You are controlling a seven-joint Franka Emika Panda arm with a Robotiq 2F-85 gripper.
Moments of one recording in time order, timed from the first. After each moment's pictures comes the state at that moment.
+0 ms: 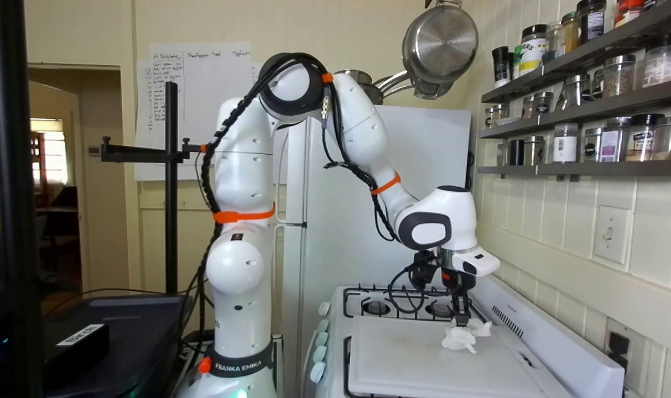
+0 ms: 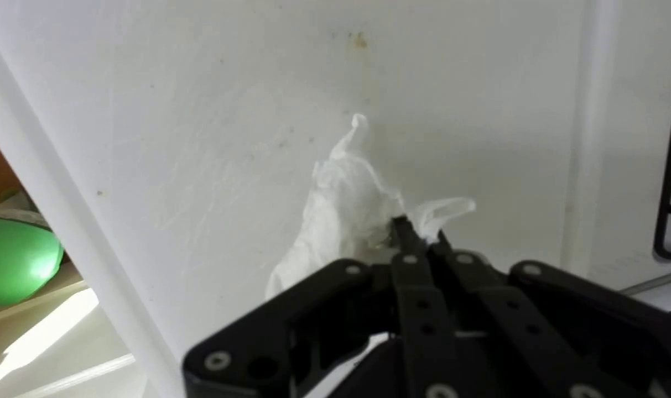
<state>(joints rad) -0.02 -0.01 0.00 -2.53 0.19 2.71 0.30</state>
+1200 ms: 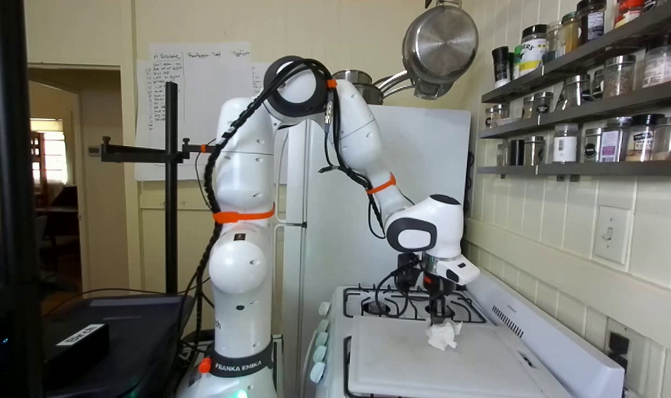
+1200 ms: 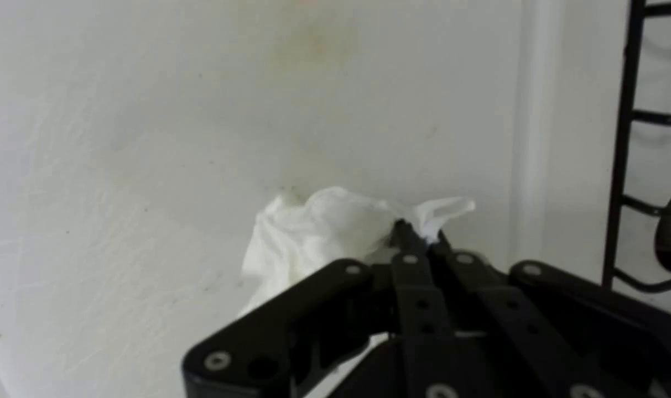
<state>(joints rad) 0.02 -0.01 0.05 -2.57 0.37 2.65 0.14</state>
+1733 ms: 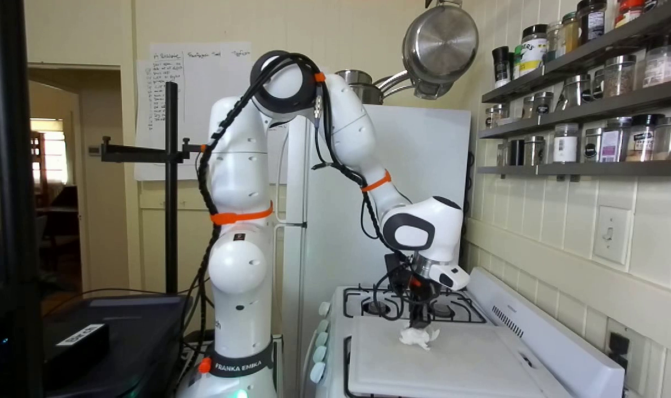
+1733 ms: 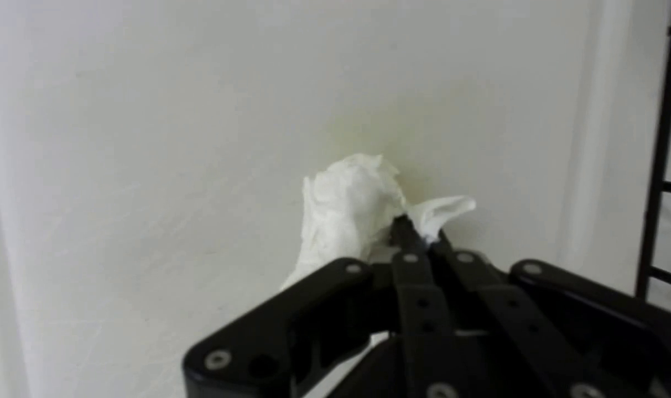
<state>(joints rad) 0.01 -0.07 0.02 -2.62 0.30 2.45 0.02</state>
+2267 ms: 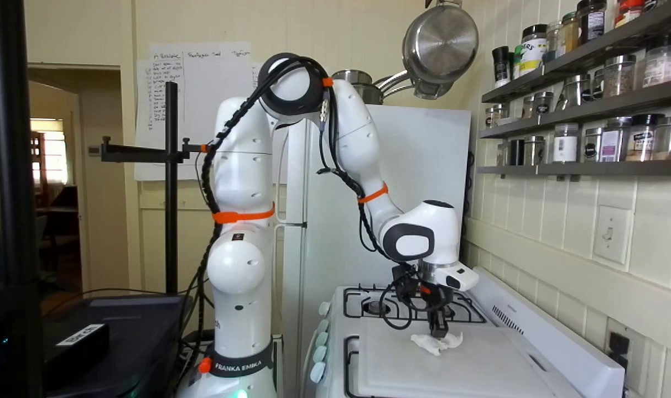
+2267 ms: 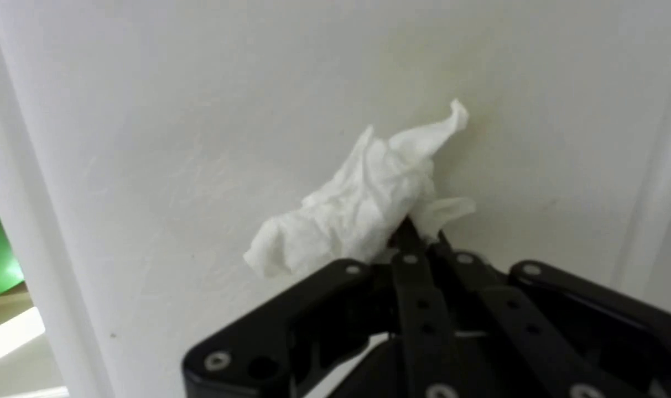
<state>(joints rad) -0.01 -0.02 0.01 -2.65 0.14 2.72 0.17</state>
